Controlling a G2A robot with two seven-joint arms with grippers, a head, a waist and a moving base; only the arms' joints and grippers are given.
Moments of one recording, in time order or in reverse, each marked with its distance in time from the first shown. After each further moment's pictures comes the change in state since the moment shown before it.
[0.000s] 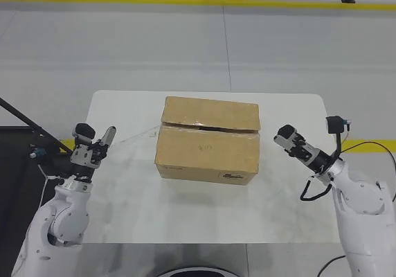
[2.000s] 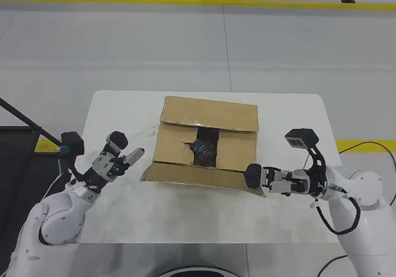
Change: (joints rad) left arm 0.006 0.033 0.004 -0.031 -0.160 -0.319 -0.343; right arm 0.022 0.111 -0.194 -0.144 0.633 0.189 0.549
